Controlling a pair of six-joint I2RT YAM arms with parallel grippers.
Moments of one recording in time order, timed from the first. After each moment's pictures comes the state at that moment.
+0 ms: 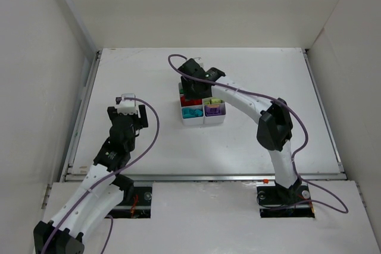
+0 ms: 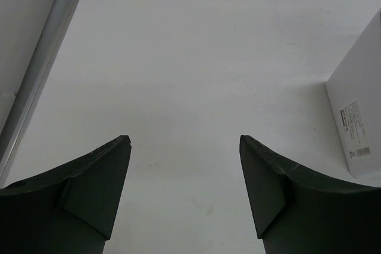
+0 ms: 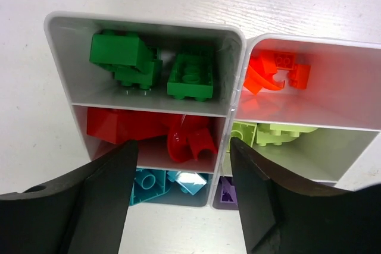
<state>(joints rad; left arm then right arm) -0.41 0.61 0.43 -0.09 -0.49 -0.07 0.79 2.11 1.96 -0.86 0.37 0.49</state>
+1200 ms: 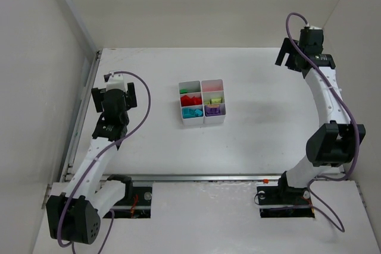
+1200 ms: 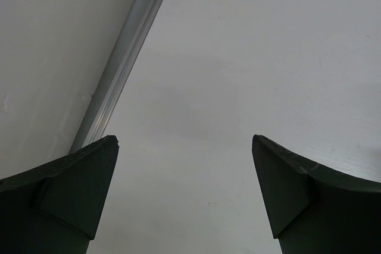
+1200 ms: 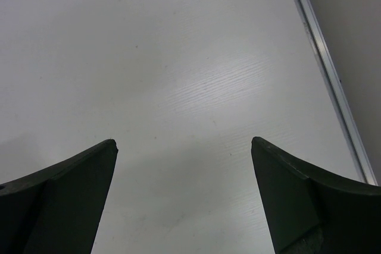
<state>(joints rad) -0.16 0.94 0.67 -0.05 -0.50 0.02 -0.05 1.62 1.64 -0.67 0.20 0.23</state>
